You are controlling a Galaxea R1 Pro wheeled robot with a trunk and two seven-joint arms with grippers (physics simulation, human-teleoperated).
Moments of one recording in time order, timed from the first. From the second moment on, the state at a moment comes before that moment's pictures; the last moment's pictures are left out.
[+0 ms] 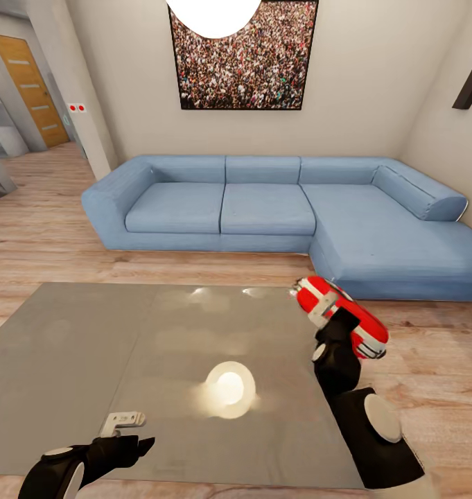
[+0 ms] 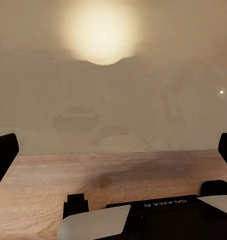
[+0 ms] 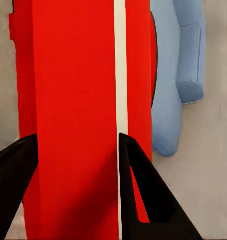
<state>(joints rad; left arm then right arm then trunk) -0.06 0.08 0.12 -1.47 0.03 0.84 -0.31 -0.47 0.03 0.21 -1.54 1.26 0.85 0.34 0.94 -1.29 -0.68</state>
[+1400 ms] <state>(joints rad) -0.18 0.07 0.11 -1.53 0.03 1.01 -0.52 -0.12 -0.12 0.88 -0.76 1.20 0.58 -1.15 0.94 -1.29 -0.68</state>
